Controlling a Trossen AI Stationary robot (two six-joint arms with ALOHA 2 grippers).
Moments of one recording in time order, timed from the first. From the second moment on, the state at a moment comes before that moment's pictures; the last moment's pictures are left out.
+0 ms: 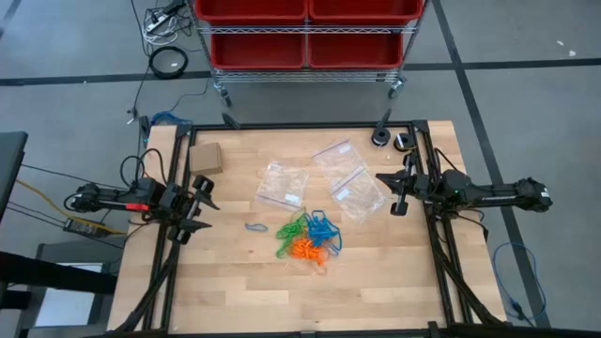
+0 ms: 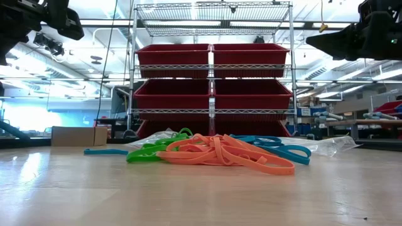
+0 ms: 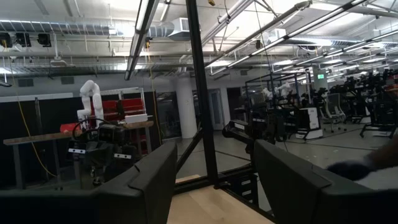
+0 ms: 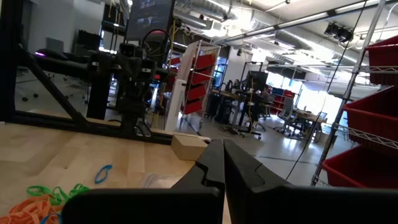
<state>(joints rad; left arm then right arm) -0.12 0.00 0.01 0.40 0.27 0.02 -0.02 0.16 0.01 0.39 0.23 -0.31</state>
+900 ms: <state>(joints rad) -0.12 0.00 0.01 0.43 0.23 0.02 -0.02 0.16 0.01 0.61 0.28 -0.29</state>
